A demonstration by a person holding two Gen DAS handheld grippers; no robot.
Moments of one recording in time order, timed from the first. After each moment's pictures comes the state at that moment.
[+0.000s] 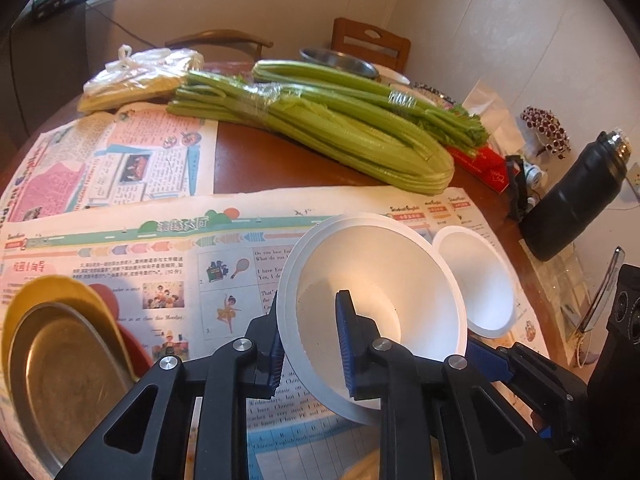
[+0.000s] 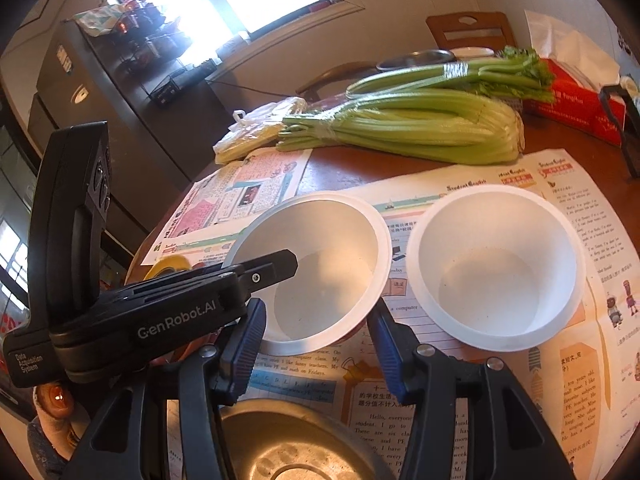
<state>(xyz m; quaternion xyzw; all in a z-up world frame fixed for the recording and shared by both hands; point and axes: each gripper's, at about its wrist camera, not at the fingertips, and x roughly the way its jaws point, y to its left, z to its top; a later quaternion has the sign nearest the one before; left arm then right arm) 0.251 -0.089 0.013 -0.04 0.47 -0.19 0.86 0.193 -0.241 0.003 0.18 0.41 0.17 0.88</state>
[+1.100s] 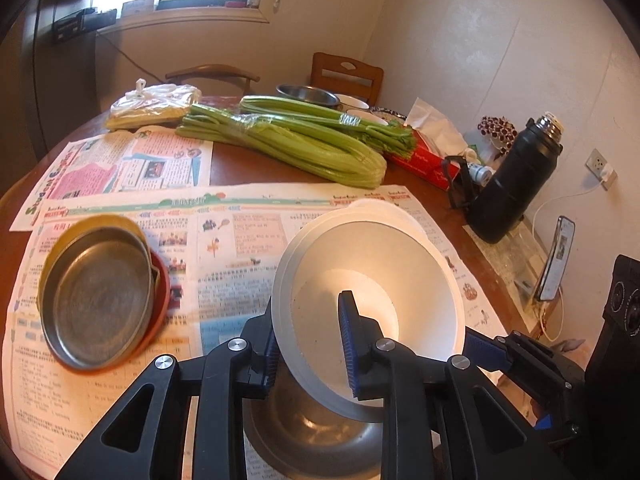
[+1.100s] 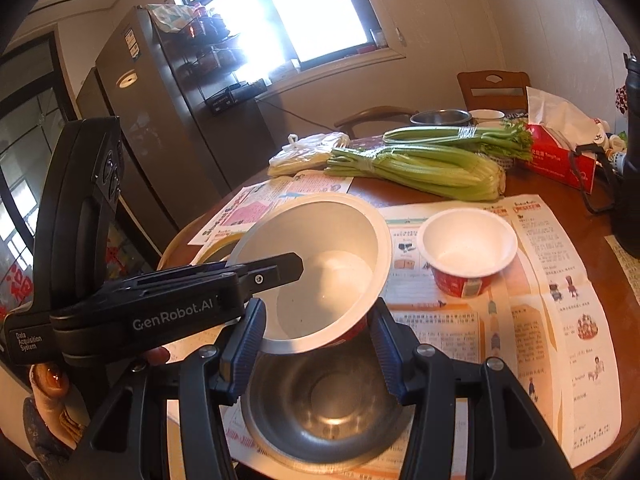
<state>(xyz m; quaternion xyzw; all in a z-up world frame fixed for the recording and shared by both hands) 0.124 -0.084 0.058 -0.05 0.41 -0.20 0.89 0.074 -0.245 0.056 0.13 0.35 0.20 0.91</state>
